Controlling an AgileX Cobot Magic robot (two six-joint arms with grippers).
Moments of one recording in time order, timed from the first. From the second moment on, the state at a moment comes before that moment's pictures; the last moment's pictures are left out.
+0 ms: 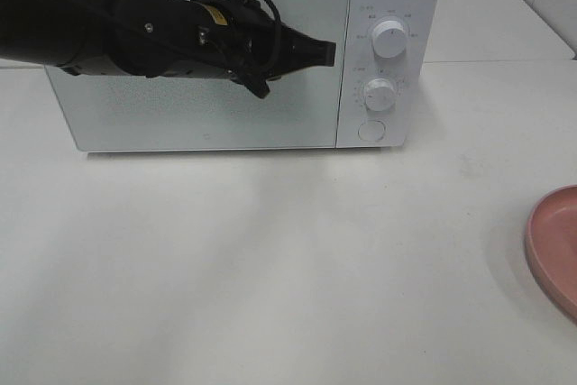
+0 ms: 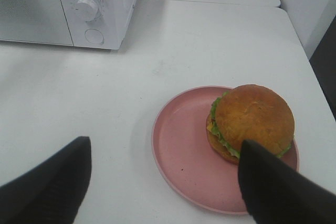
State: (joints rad) left arm -0.72 1.89 -1.21 -0.34 -0.05 0.09; right arm 0.13 0.00 -0.50 -0.09 1.01 0.06
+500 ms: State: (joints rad) left arm -0.72 1.76 -1.22 -0.35 0.51 0.01; right arm 0.13 0.00 -0.50 -0.09 1.01 0.06
